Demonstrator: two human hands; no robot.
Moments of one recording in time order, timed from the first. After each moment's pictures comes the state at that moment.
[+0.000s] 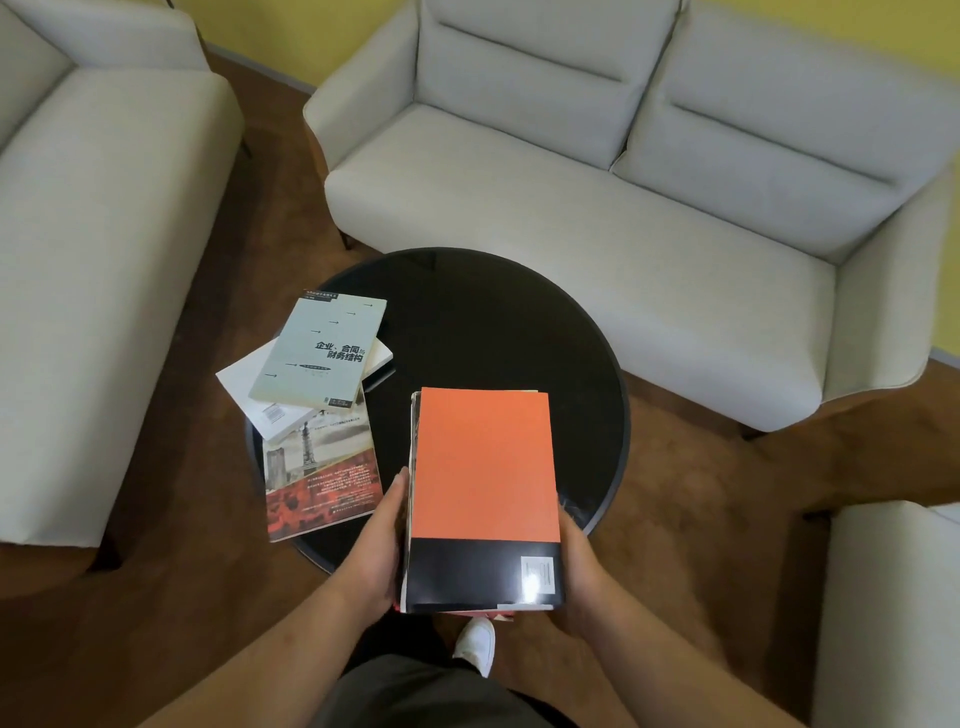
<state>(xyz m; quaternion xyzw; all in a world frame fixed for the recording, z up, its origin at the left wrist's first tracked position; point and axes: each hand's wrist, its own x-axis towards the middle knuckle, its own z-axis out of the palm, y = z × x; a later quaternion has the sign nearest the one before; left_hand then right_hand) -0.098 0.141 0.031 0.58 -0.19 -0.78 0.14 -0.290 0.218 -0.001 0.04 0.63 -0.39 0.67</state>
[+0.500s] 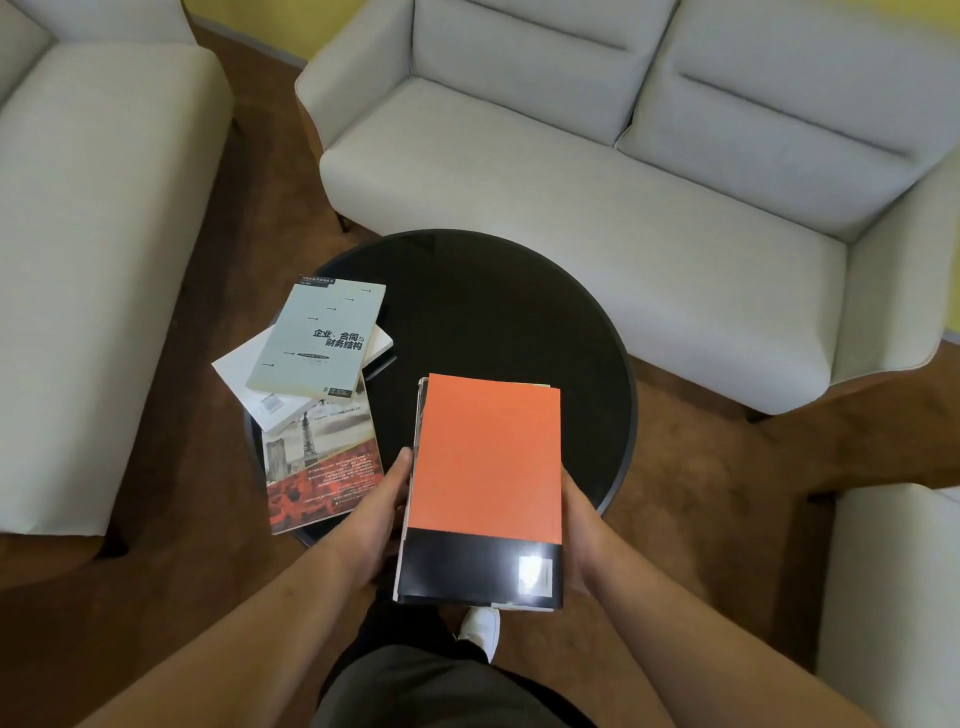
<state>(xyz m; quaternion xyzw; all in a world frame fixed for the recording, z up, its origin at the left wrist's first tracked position) -0.088 0.115 0.020 0.61 -0.26 -0.75 0.09 -0.300 0.198 -0.012 -0.01 0.63 -0.40 0.66</state>
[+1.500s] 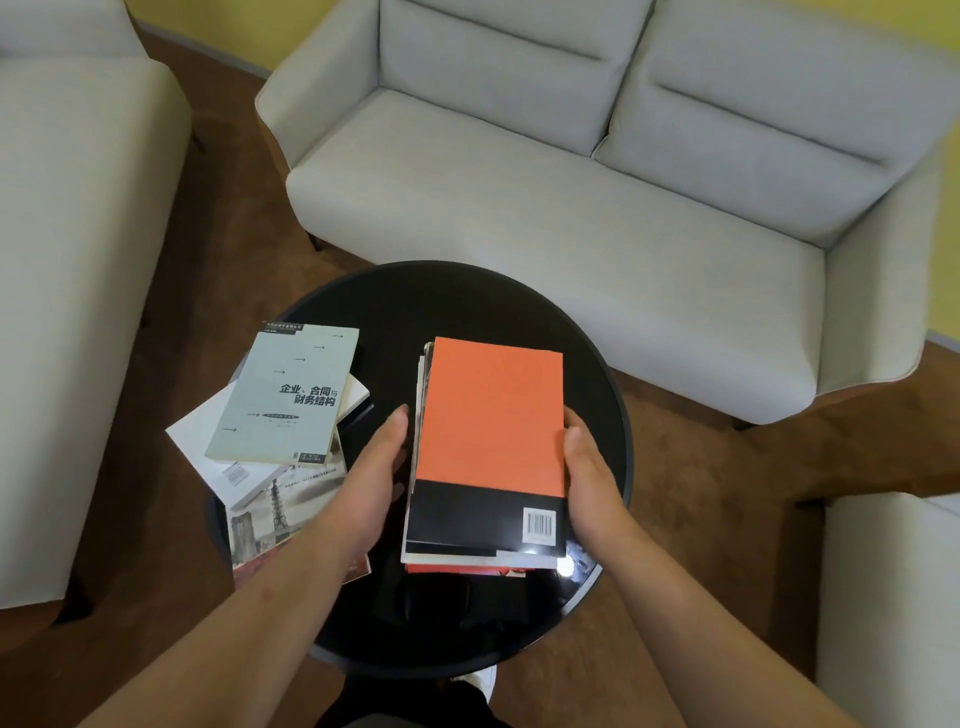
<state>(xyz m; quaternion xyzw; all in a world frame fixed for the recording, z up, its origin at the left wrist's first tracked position) -0.136 0.018 0.027 0.53 -0.37 -0.76 0.13 -0.340 0.121 0.020 -0.25 0.73 -0.39 0.50</state>
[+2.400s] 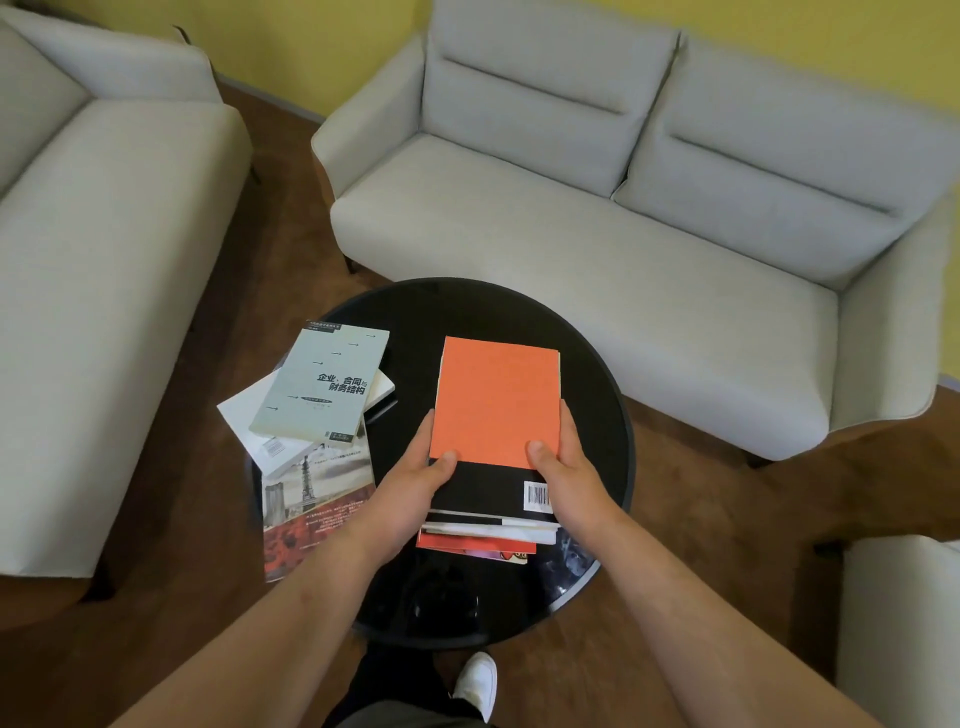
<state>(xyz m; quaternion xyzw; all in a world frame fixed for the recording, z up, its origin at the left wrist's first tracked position) -0.126 0.065 0.044 0.47 -0.53 -0.69 0.16 -0.317 0.131 0.040 -0.35 0.71 -0.36 0.50</state>
